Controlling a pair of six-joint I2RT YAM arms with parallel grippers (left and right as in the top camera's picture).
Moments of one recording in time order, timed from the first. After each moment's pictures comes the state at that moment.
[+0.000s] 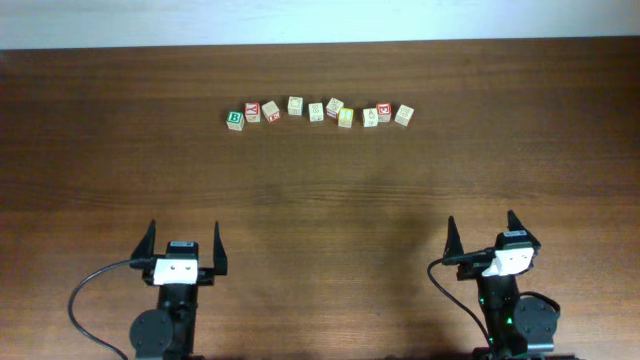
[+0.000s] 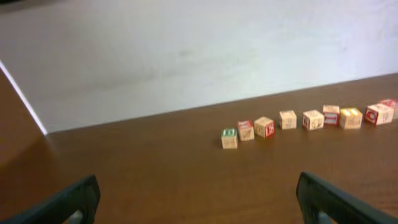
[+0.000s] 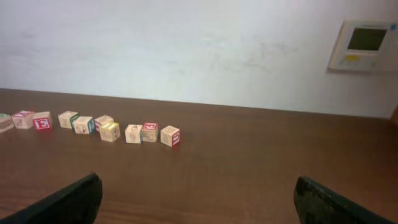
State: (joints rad) left arm 0.00 0.02 0.01 0.01 -0.01 0.18; right arm -0.01 0.01 0.01 -0.01 -0.07 -0.05
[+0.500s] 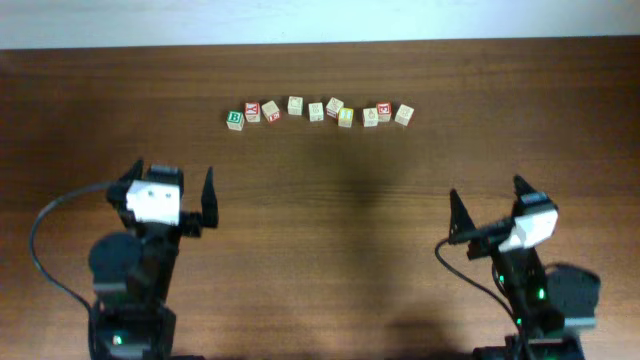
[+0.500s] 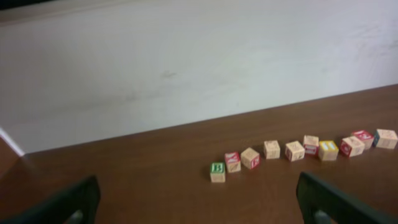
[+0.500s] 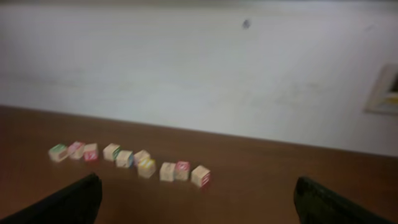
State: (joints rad) left arm 0.00 0.66 0.59 -0.06 0.07 0.16; right arm -0.01 0.43 0.43 -0.04 -0.22 -0.03
